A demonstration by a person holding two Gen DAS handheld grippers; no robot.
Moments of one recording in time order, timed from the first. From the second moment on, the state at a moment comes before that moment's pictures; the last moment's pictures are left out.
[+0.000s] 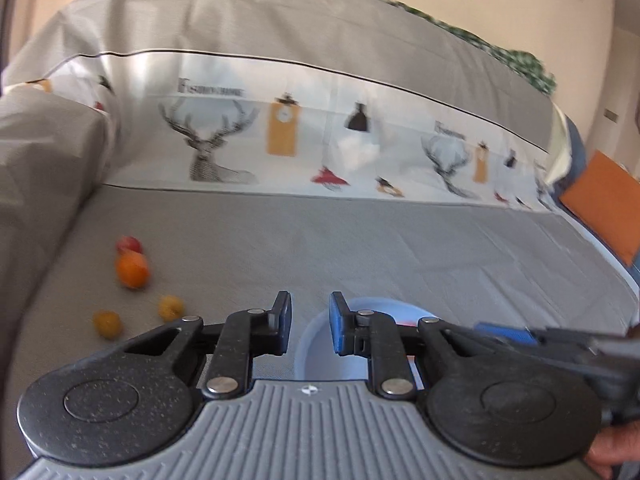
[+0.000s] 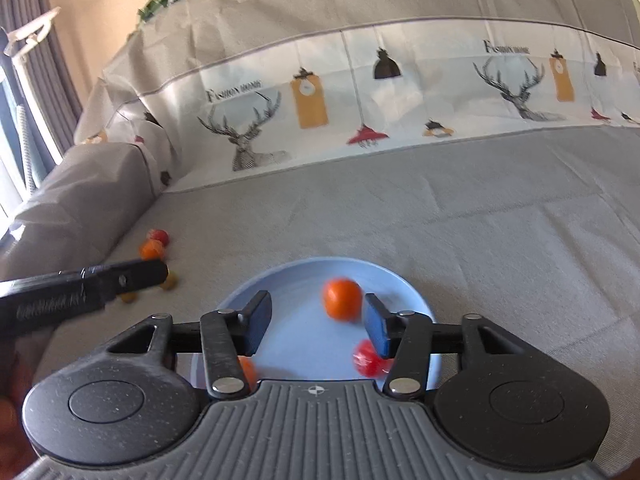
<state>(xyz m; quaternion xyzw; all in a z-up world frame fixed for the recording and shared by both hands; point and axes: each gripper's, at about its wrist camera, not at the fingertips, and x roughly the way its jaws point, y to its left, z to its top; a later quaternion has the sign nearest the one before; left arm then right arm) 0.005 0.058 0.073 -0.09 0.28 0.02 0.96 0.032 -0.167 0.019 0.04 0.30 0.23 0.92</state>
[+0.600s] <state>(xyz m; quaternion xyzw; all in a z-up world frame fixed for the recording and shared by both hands) 0.017 0.155 0.057 -0.20 0.26 0.15 0.93 0.049 -0.075 0.037 0.04 0.28 0.33 0.90</state>
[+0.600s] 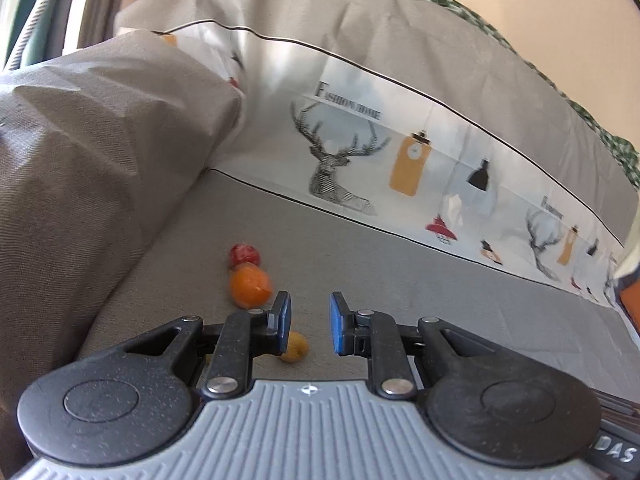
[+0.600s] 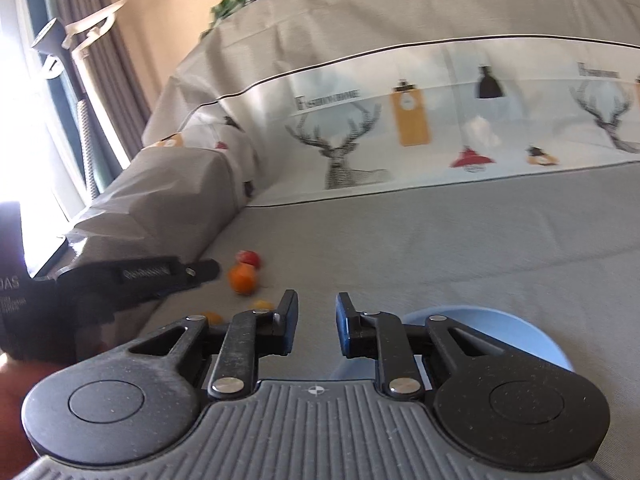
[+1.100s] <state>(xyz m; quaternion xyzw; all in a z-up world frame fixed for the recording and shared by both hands) 0.010 0.194 0.052 -0.27 0.24 0.23 0.91 0.095 0.048 -0.011 -0.05 0.33 0.38 0.86</state>
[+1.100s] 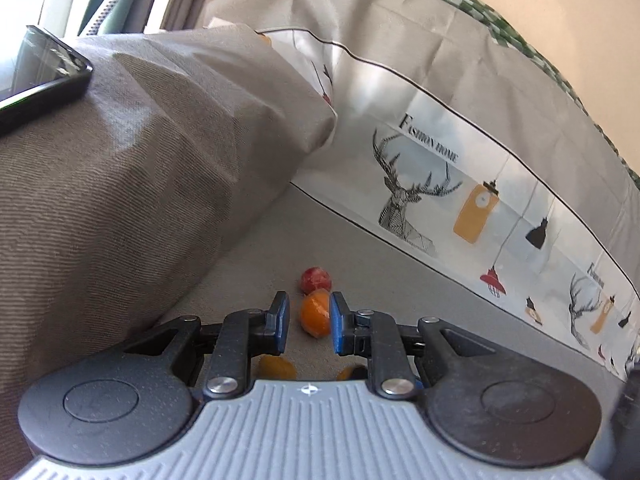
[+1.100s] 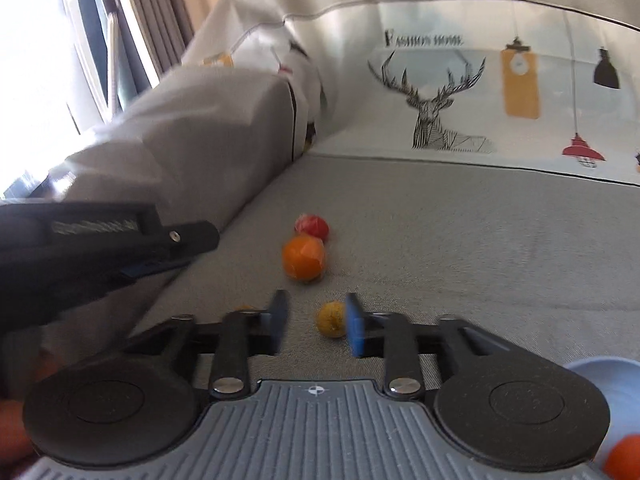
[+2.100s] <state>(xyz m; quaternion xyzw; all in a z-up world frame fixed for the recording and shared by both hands) 0.126 0.191 -0.008 -0.17 0.35 0.24 0.89 0.156 -0.003 0.017 0.08 0.38 0.22 0.90</state>
